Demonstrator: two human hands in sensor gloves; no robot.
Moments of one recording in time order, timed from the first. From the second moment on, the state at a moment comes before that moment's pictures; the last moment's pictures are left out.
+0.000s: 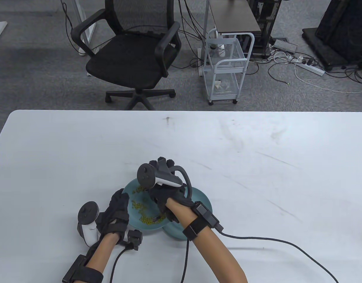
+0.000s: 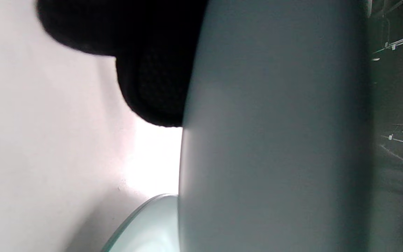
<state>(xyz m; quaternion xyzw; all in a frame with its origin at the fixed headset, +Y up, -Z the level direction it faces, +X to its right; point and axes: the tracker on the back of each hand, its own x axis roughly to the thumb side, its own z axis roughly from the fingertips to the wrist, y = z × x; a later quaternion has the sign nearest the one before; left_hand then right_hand) -0.256 -0.824 -0.277 -0.06 0.11 0.67 0.73 -0.079 -0.713 -0.365 0.27 0.15 0.95 0.07</state>
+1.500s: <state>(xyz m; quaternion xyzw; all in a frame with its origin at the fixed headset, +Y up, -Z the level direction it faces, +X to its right) -0.256 -0.820 -0.276 -0.05 0.12 0.67 0.73 -0.030 -0.680 -0.355 0.24 0.08 0.96 0.11</state>
